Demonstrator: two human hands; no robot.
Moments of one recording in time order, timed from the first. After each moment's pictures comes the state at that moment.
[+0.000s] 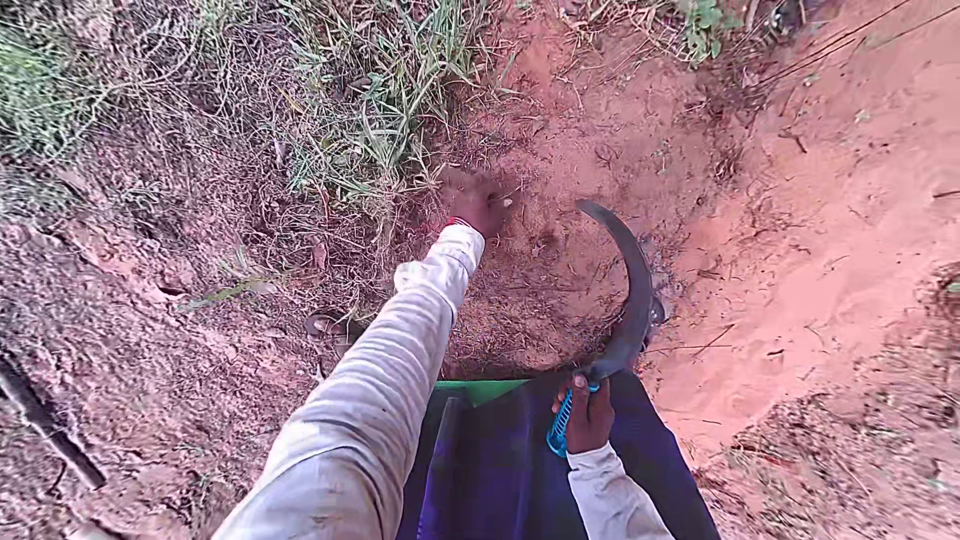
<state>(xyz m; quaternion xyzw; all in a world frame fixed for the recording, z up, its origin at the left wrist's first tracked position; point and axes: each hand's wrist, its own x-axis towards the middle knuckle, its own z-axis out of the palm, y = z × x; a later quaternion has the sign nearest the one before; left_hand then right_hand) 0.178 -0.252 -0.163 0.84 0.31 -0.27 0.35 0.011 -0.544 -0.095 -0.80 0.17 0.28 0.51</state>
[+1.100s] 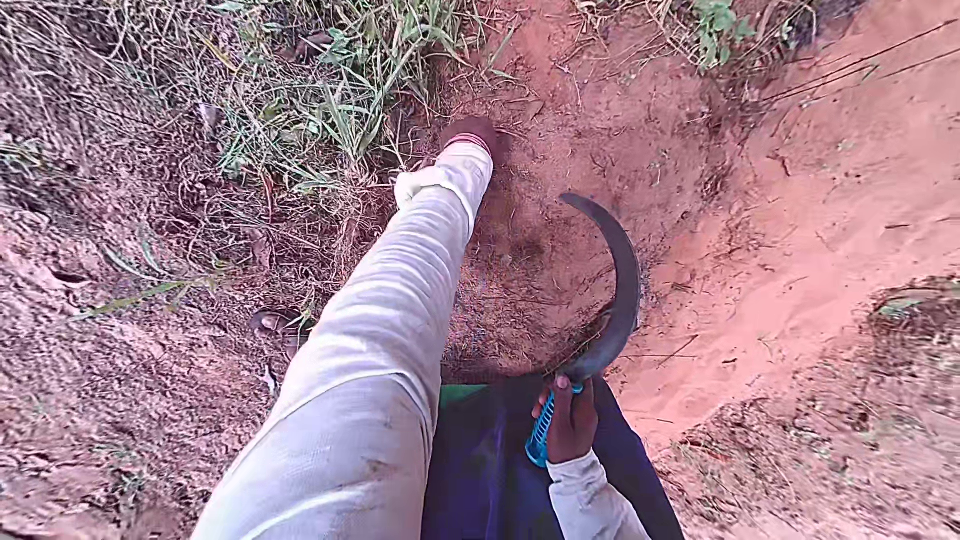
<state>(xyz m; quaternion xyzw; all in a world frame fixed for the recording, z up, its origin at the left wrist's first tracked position) 0.288 -0.230 -0.219 0.80 0.30 -0.49 0.16 0.047 -0.532 -0.100 -0.79 0.20 0.31 0.49</state>
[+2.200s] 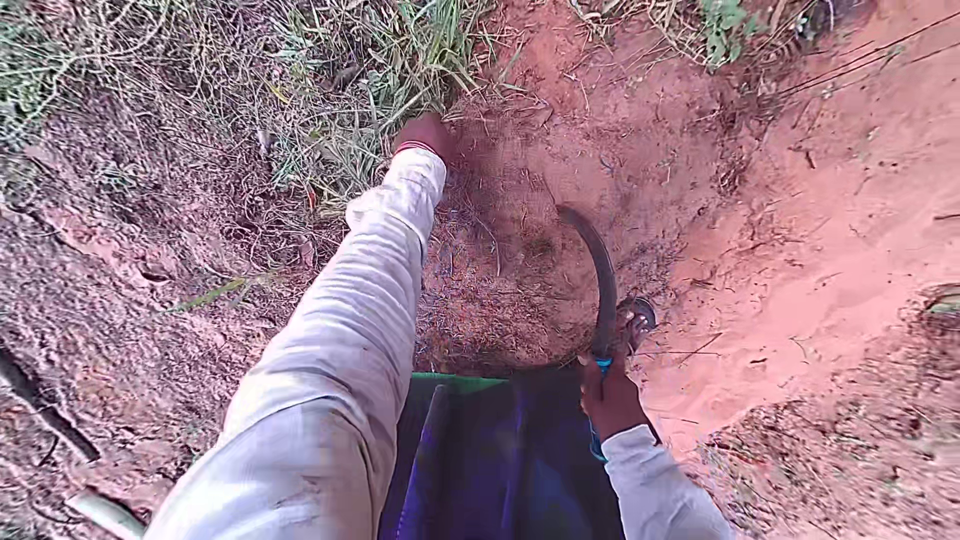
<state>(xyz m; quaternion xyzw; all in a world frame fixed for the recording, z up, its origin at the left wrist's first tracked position) 0.253 -0.175 -0.156 0.79 0.41 -0.41 0.18 0.120 -0.544 -0.075 -0.83 0.09 0.51 0.21</state>
